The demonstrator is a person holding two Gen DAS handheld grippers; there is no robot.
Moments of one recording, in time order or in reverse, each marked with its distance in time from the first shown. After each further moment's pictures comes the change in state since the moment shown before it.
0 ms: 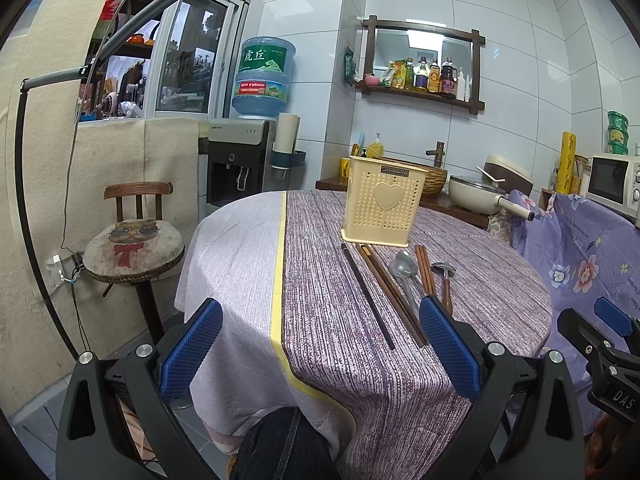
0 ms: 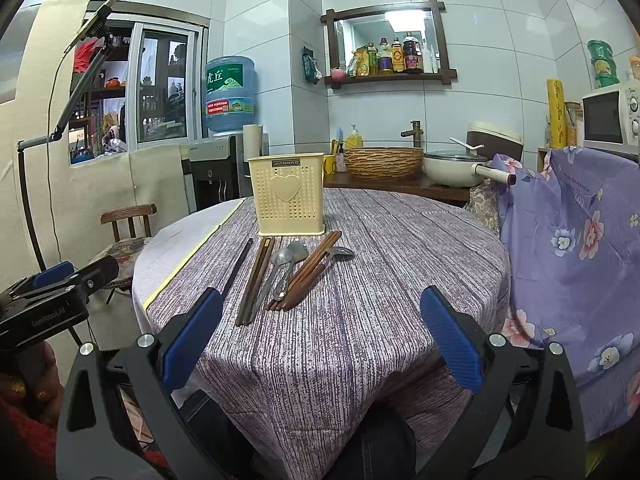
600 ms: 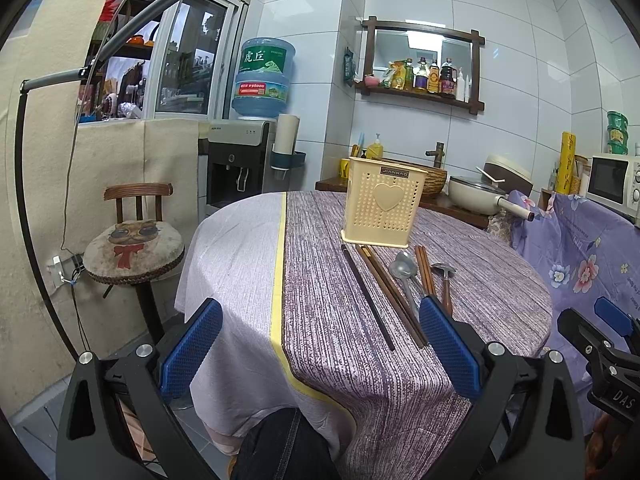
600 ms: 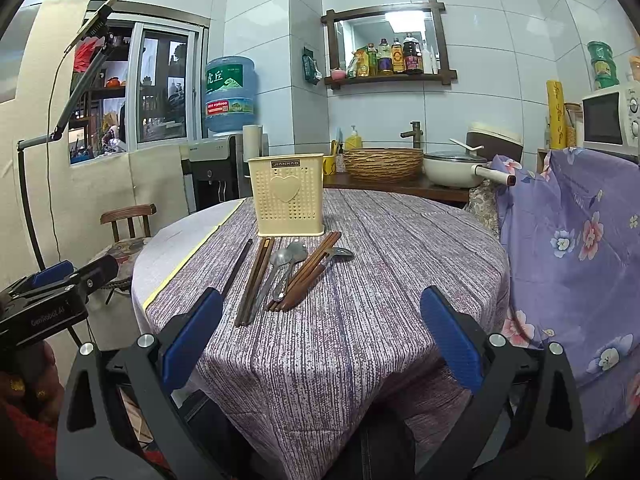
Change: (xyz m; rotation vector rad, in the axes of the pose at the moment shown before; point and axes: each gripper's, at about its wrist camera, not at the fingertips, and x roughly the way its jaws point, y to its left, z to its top) left arm 0.000 0.000 0.001 -0.001 0.001 0.000; right arm 0.000 0.000 0.000 -0.001 -0.002 -0.001
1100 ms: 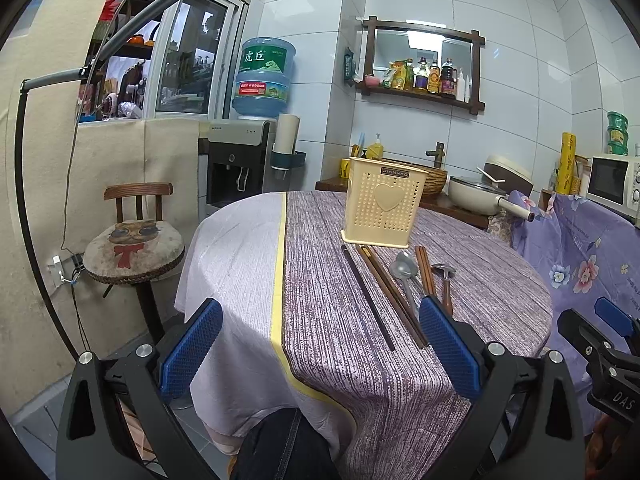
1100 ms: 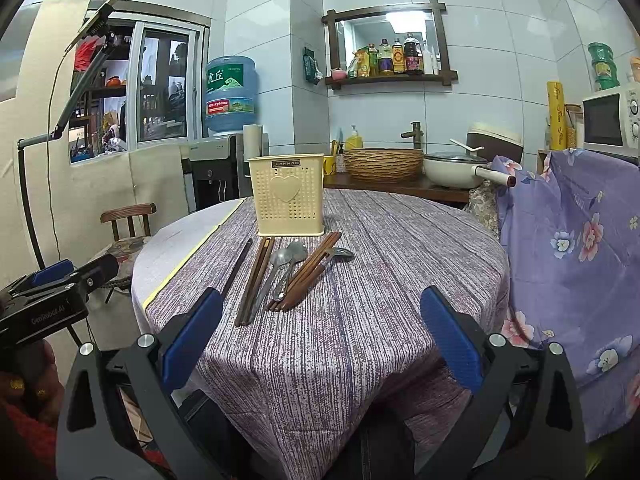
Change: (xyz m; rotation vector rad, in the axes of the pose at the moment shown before) left arm -0.002 0.003 -0.001 0.000 0.000 0.002; right arm 0.001 0.001 -0.001 -0.002 0.000 0.000
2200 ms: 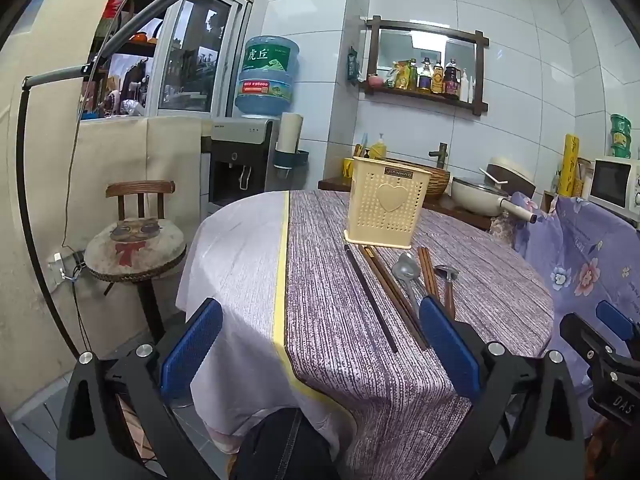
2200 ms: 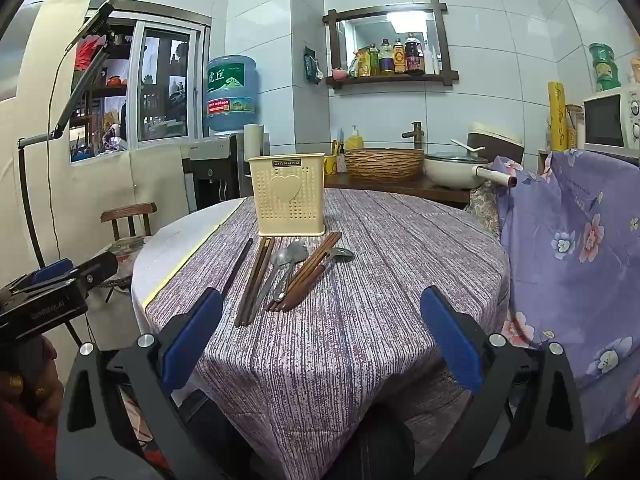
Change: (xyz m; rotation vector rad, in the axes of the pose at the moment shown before) left arm 0.004 0.007 0.001 -0.008 0.008 0.000; right arm 0.000 0.000 0.001 0.001 0.003 -0.002
